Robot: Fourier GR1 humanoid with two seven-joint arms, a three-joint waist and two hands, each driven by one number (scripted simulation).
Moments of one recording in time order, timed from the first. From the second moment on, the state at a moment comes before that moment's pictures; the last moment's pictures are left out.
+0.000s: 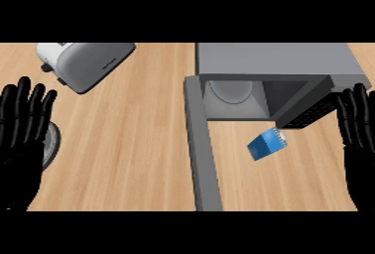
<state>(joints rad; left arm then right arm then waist) 0.00 0.12 0.00 -2.10 0.05 0.01 0.01 0.03 -0.08 -0.01 -2.10 0.02 0.02 -0.03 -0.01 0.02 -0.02</state>
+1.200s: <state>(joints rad) 0.23 0.00 -0.41 -2.03 -0.08 0.26 -0.12 0.44 -0.01 0.29 -2.14 0.17 -0.20 -0.13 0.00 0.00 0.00</state>
